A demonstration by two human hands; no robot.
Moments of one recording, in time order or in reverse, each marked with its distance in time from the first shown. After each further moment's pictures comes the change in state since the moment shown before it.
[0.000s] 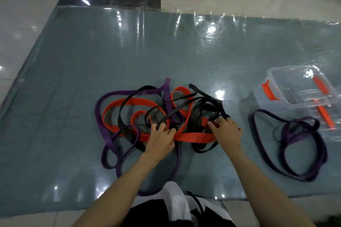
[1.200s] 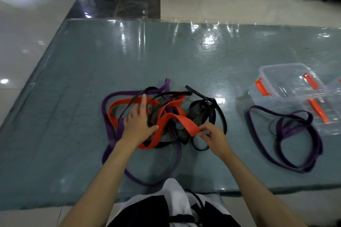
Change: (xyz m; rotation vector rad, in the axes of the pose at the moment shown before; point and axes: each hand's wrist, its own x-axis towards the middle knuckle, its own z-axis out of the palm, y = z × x) left_hand -0.033 -0.053 -0.078 -0.504 -0.046 -0.439; right_hand -0.073 0.001 -0.001 0.694 -0.118 -0.452
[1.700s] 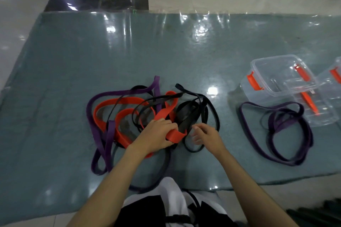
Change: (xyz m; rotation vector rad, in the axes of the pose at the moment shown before) left_hand 0.016 0.052 0.046 0.173 -0.161 0.665; right_hand 0.012 0.015 0.002 0.383 -0.001 0.390
